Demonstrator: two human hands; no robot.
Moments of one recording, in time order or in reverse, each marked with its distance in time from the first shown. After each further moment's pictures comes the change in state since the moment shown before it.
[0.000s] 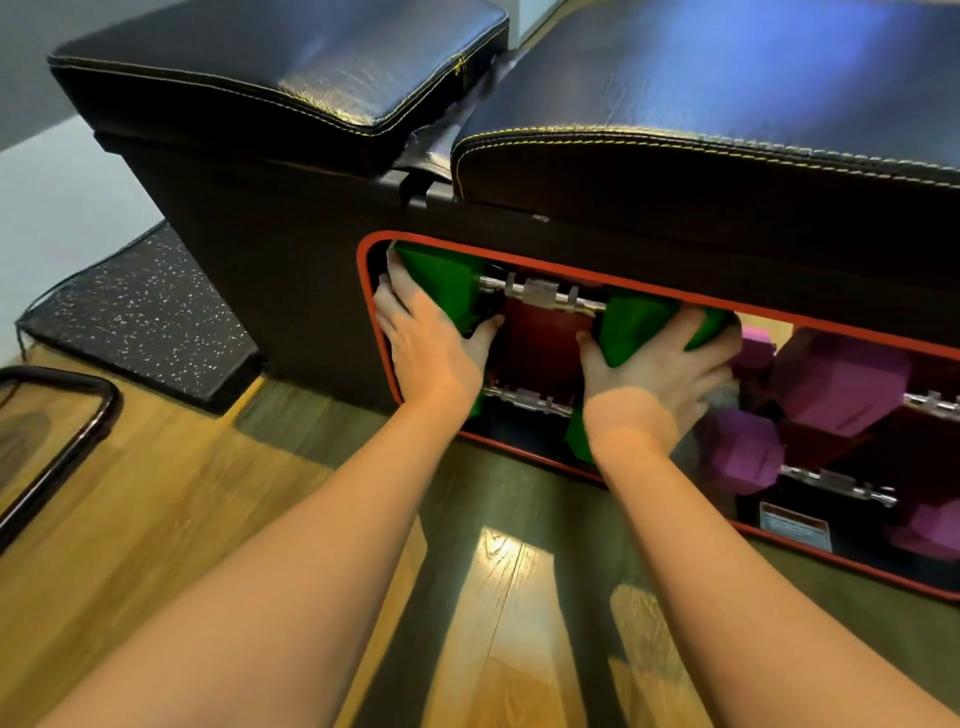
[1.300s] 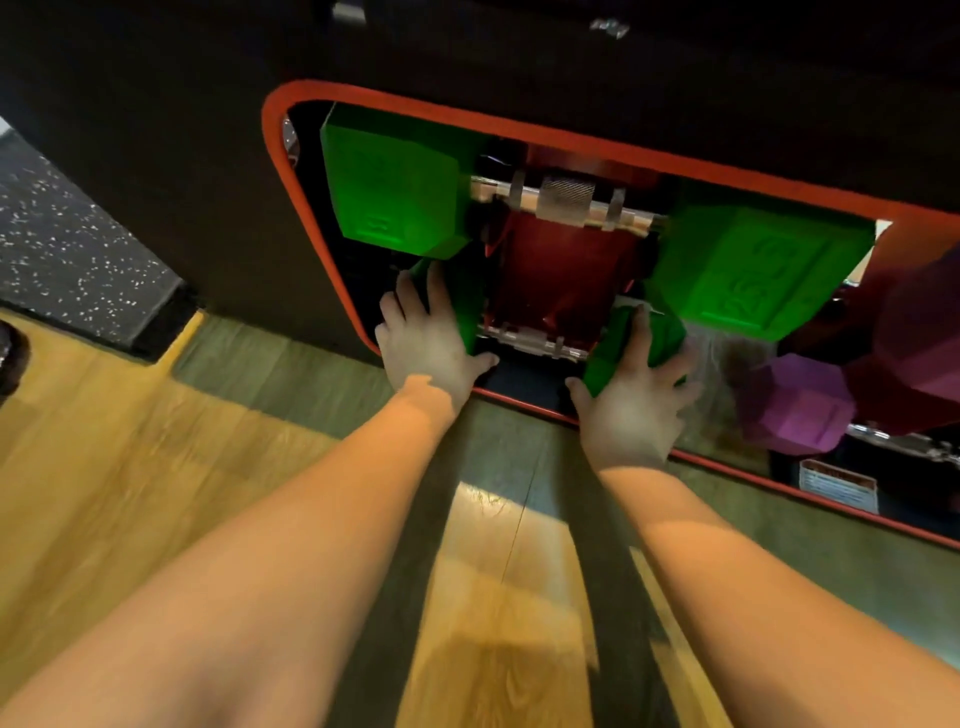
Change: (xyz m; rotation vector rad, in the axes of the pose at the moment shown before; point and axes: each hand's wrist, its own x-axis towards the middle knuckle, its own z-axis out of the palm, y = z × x) left_hand -0.011 -0.092 0.096 0.535 -0.376 0.129; right_hand -0.014 0.082 0.114 -0.255 -0.394 -0.035
